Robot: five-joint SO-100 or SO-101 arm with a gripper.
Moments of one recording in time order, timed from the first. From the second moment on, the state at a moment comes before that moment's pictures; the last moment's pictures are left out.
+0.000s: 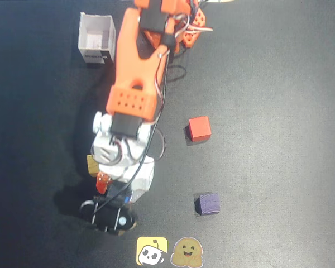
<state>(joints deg) 8.4 74.5 83.9 57.1 91.8</state>
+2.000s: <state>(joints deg) -0.2 175.9 164.9 65.2 88.6</state>
